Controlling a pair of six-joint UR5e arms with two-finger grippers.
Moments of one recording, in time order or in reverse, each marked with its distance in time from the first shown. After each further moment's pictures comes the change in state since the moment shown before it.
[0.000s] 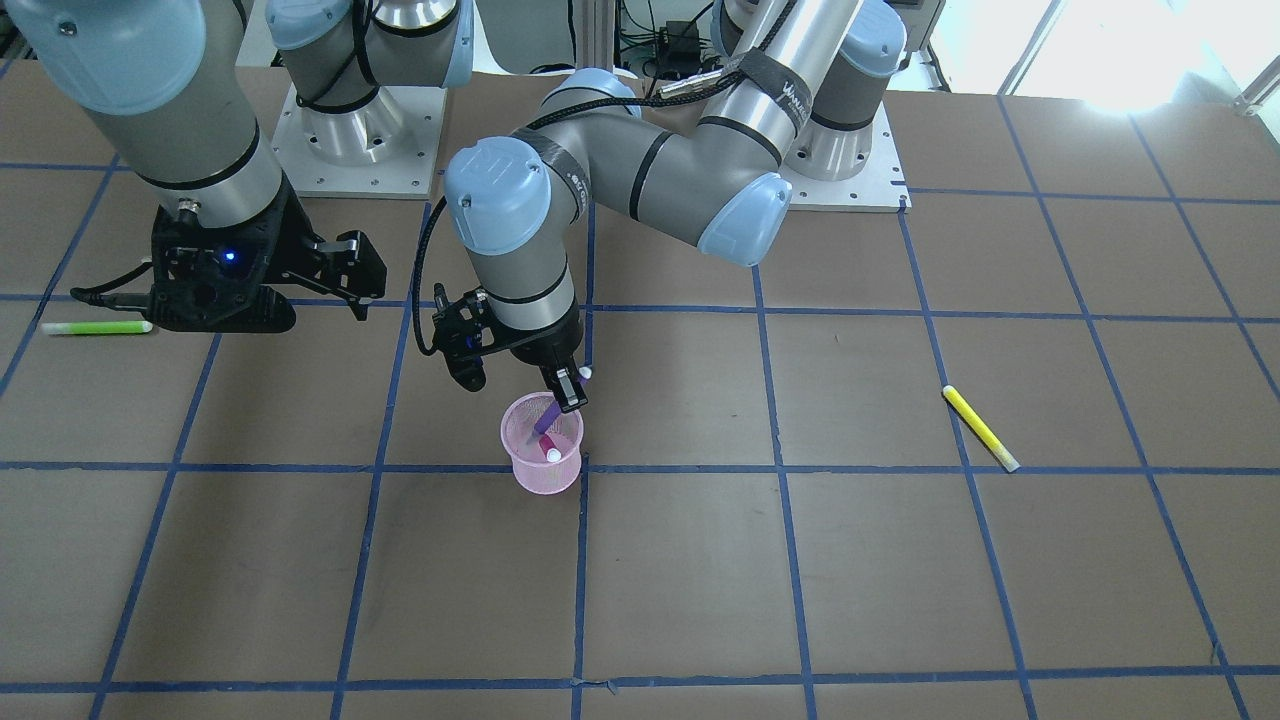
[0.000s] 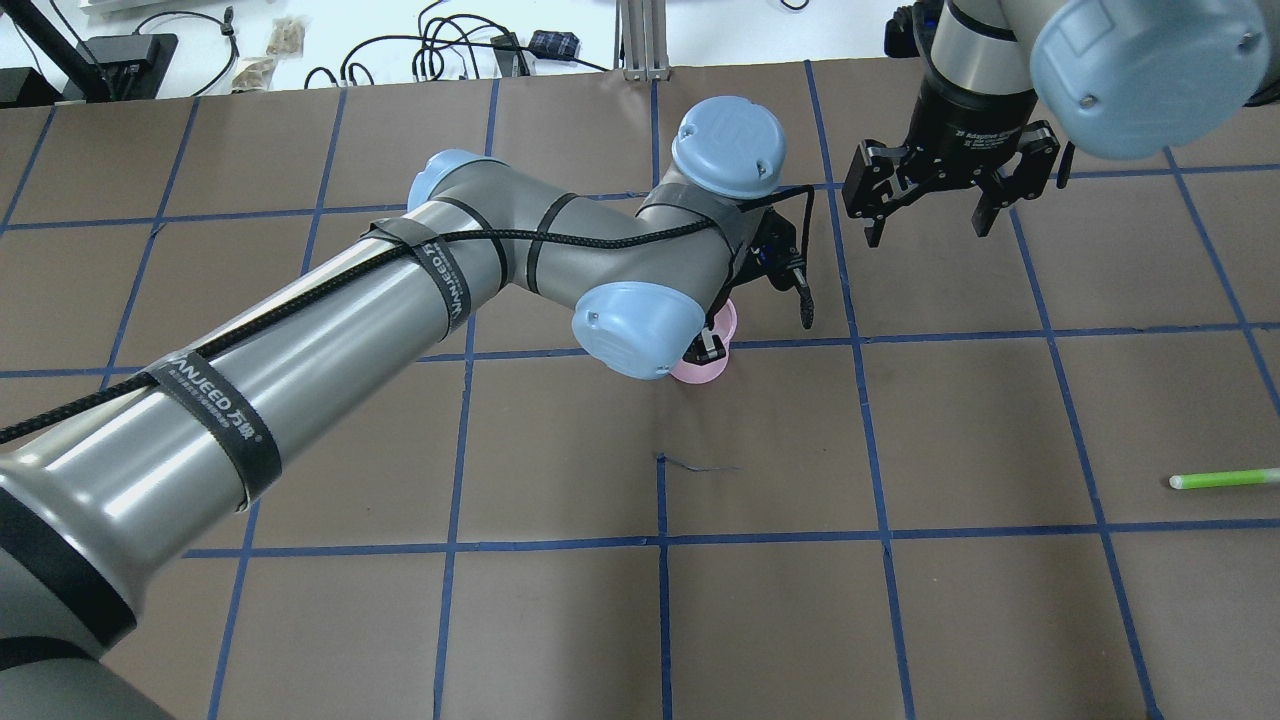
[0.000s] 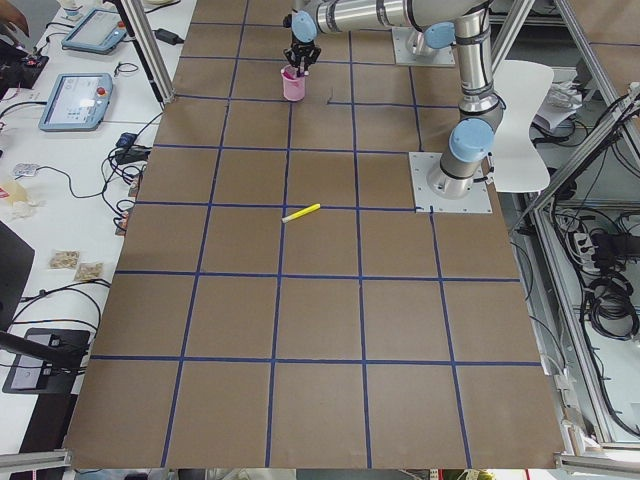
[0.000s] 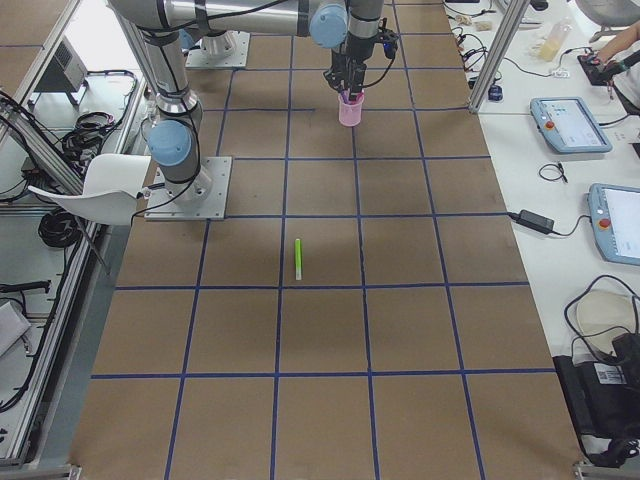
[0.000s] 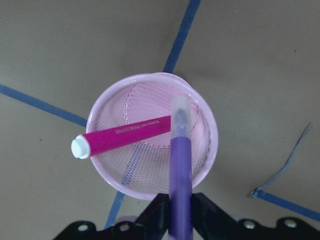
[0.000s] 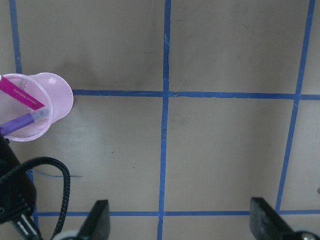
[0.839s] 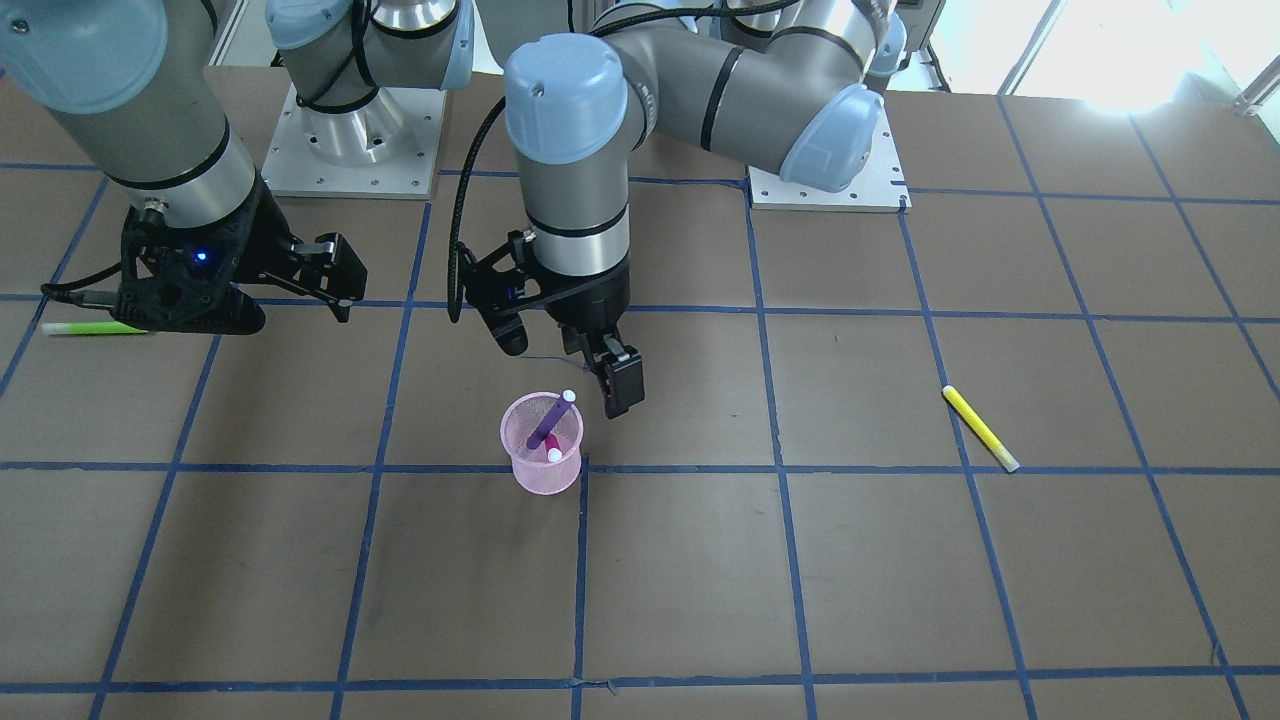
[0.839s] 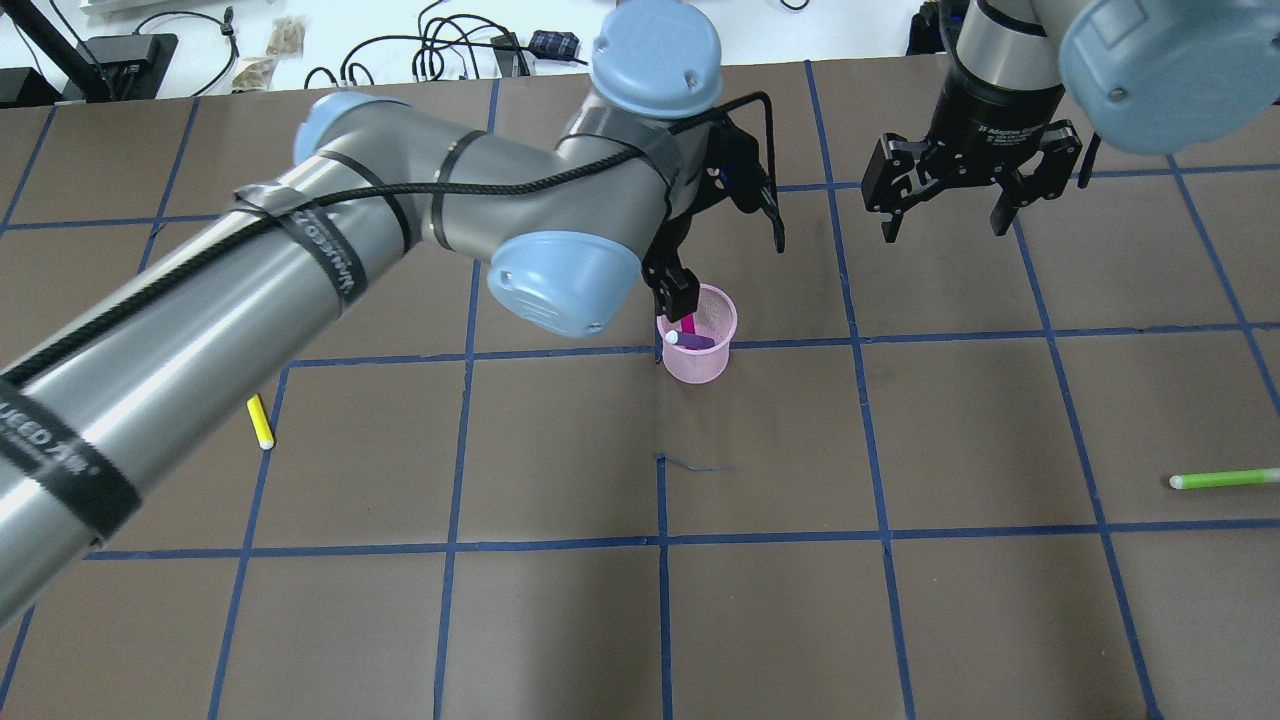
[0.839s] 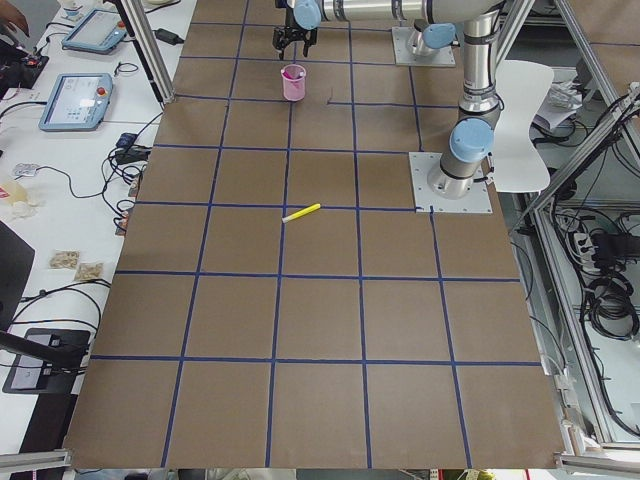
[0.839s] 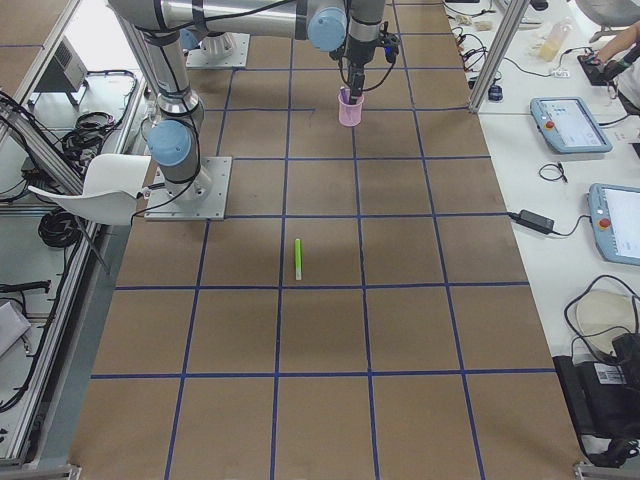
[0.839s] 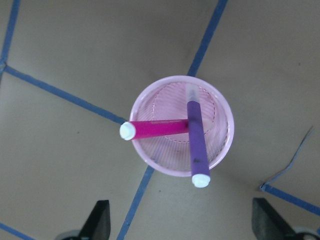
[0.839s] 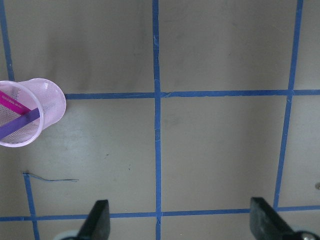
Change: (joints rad) left arm 0.101 0.162 0.009 -0.004 -0.015 -0.022; right arm -0.027 -0.008 0.005 0.003 0.006 0.010
